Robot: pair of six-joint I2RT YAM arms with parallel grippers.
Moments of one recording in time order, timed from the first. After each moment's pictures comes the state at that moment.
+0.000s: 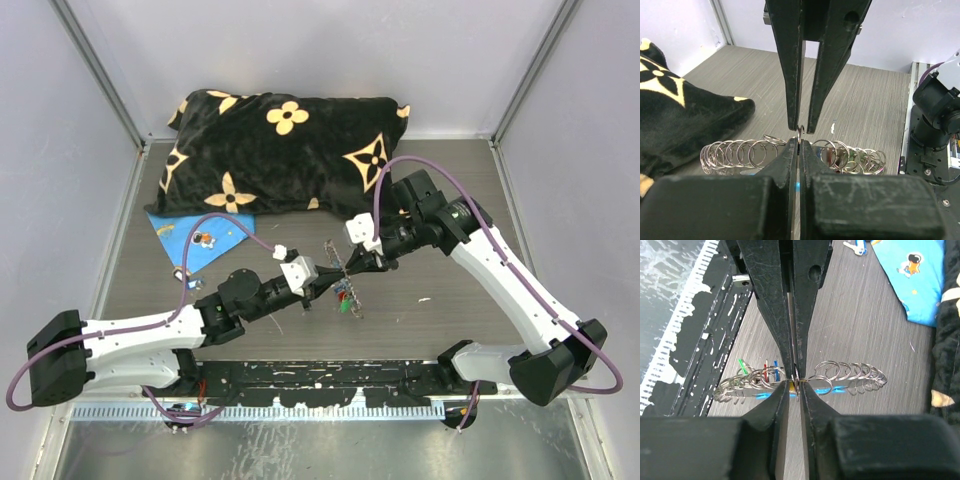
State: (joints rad) left arm -1.13 1.07 0.55 0.62 0.02 0.09; right arm 0.54 1.25 1.33 -1.10 -0.94 -1.12
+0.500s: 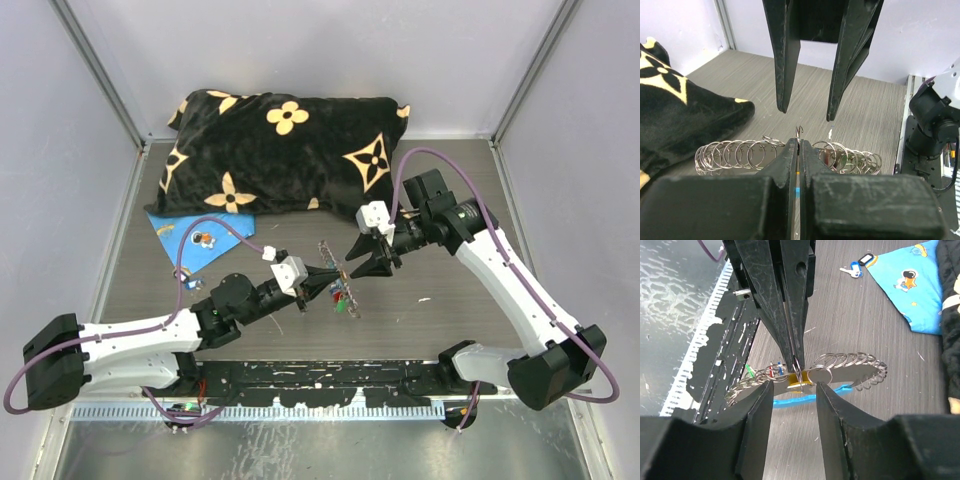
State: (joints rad) left arm -1.13 1.04 0.49 0.68 0.00 0.04; right arm 0.45 1.22 1.28 -1.03 -1.12 -1.03
